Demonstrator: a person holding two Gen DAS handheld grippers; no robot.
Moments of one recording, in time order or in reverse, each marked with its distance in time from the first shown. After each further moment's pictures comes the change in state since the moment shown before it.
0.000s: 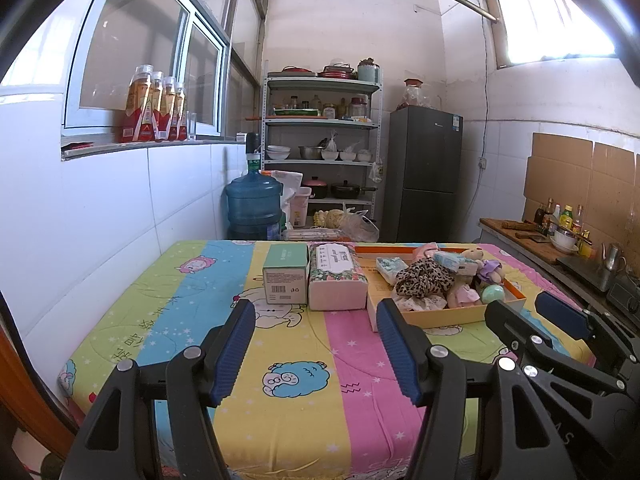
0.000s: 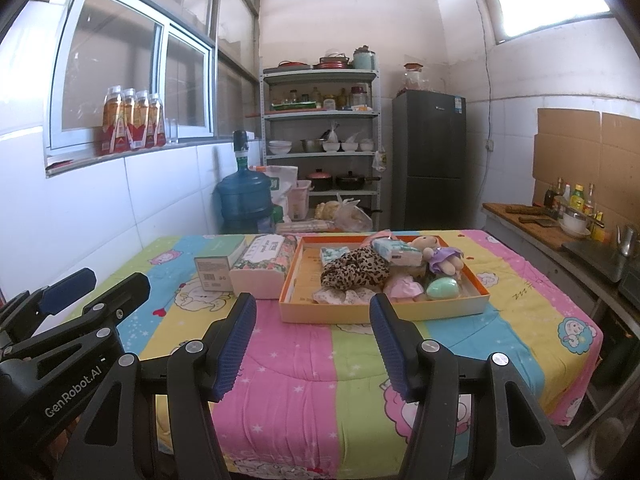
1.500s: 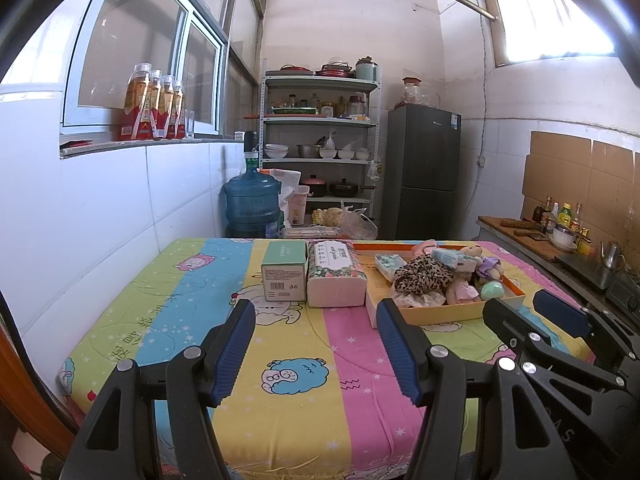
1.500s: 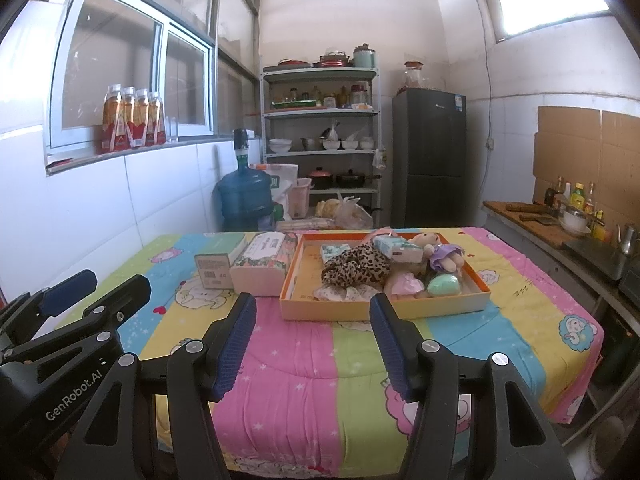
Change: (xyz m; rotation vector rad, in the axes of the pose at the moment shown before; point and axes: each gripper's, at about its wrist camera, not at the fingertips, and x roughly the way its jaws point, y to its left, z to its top) left arm 0.000 0.000 -0.002 0.003 0.001 -0.002; right arm -0.001 0.002 -0.001 0.001 0.005 0.004
